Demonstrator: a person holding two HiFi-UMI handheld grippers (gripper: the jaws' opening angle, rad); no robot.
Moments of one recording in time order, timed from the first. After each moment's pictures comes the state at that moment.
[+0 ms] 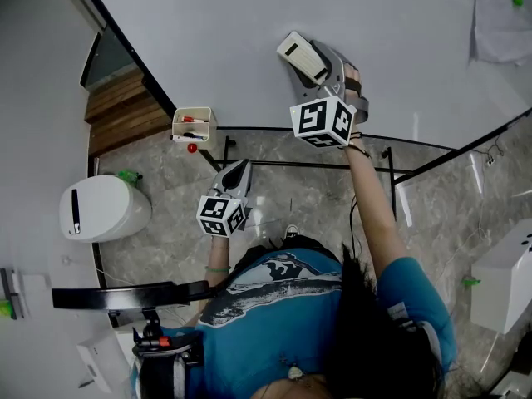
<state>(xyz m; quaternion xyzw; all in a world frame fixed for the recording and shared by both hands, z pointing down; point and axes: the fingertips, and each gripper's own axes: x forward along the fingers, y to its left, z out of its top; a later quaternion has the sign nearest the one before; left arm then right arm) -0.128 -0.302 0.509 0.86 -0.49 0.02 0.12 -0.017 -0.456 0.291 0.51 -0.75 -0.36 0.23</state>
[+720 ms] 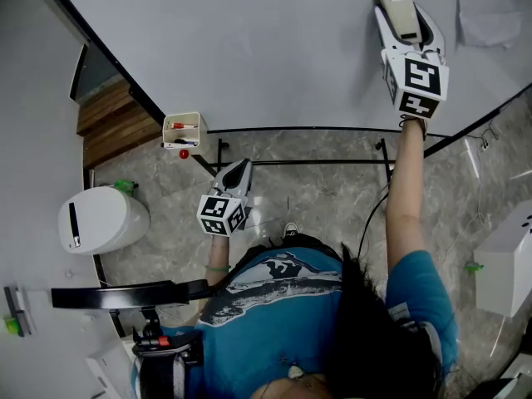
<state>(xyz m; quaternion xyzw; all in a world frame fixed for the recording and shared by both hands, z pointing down) -0.101 -0.301 0.504 0.88 -0.46 0.03 0.12 0.173 -0.440 0.132 0.64 -0.71 -0.28 0.07</state>
